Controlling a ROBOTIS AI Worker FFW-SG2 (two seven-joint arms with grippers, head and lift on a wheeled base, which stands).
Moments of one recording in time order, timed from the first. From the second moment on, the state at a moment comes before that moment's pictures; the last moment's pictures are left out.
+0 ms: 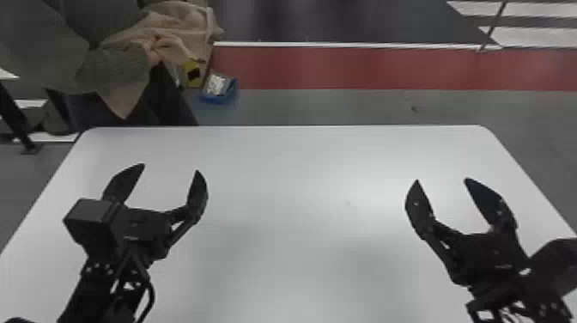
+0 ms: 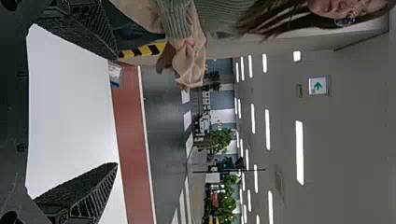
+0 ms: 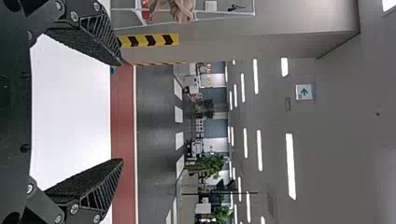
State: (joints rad) left arm 0.37 0.33 -0.14 -2.05 0.16 0.04 0.19; right arm 0.53 -0.10 -0.04 -2.12 -0.15 -0.06 0.08
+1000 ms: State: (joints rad) left arm 0.36 0.33 -0.15 -2.04 0.16 0.04 0.19; right arm 0.53 -0.11 -0.04 -2.11 -0.15 -0.06 0.08
